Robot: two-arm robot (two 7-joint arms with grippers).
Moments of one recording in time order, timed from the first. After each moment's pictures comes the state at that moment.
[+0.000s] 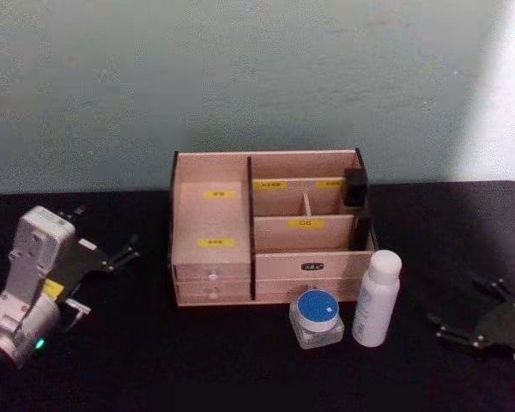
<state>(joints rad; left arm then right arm) -0.20 0.60 0.45 -1.41 -0.25 -0.12 0.03 -0.10 0.79 -0.28 -1.71 0.41 0.04 0.24</state>
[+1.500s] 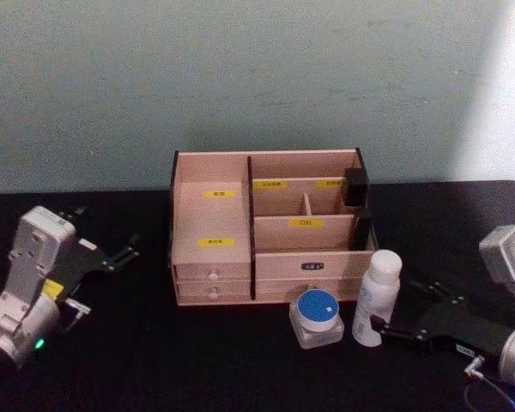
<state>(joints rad) -0.20 0.60 0.45 -1.41 -0.25 -0.12 0.03 0.03 0.65 -0.32 -1.67 0.44 0.24 0.40</state>
